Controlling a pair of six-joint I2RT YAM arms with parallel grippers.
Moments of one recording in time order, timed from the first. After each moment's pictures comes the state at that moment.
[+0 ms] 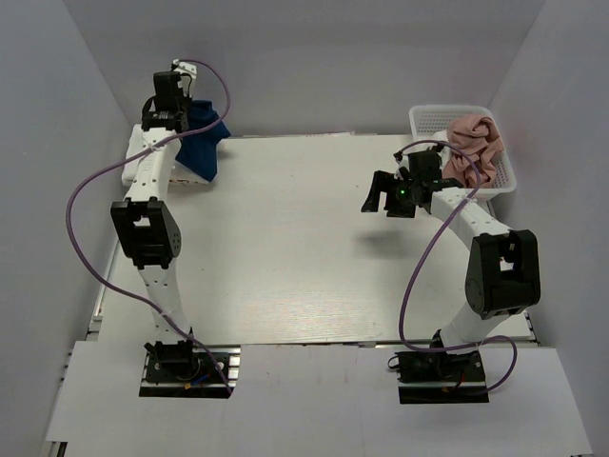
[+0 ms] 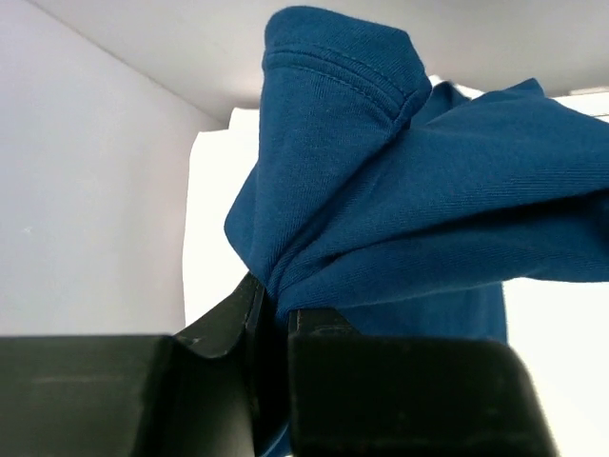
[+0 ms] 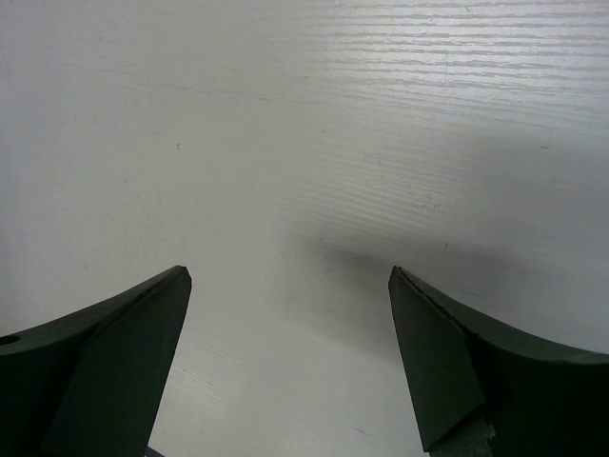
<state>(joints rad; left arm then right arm) 0.00 2.13 2.17 -0.50 -0.31 0.36 0.19 1.65 1.18 -0.43 -0.36 0.28</state>
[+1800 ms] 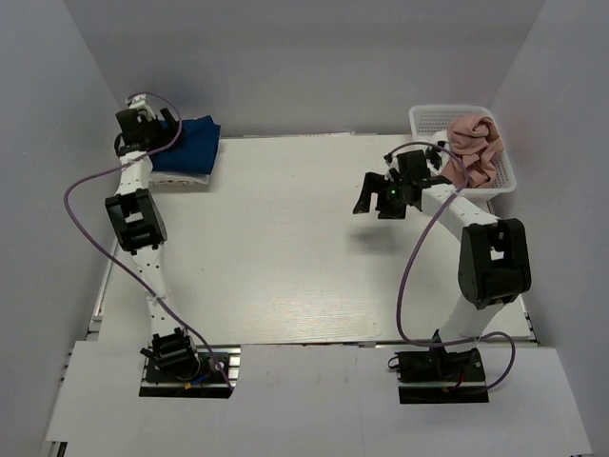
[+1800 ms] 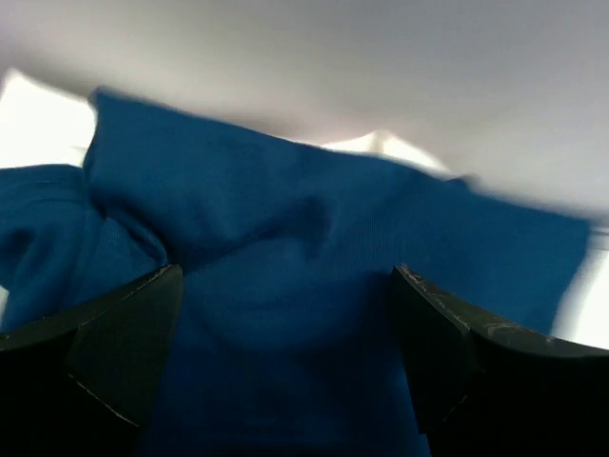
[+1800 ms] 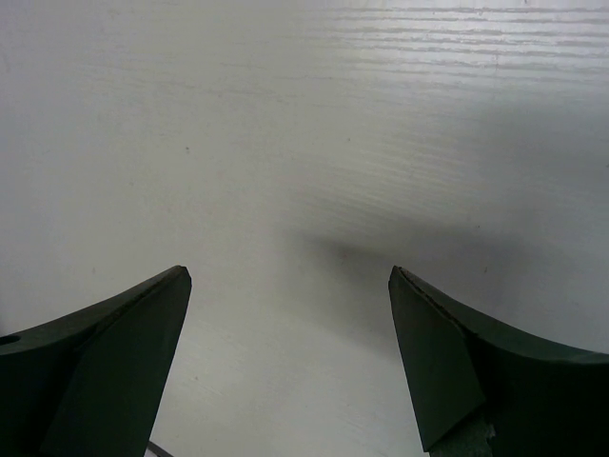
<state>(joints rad) 0.28 2.57 2.35 -0.16 0.38 -0.20 0.23 1.70 1.20 -0.43 -0.37 0.31</state>
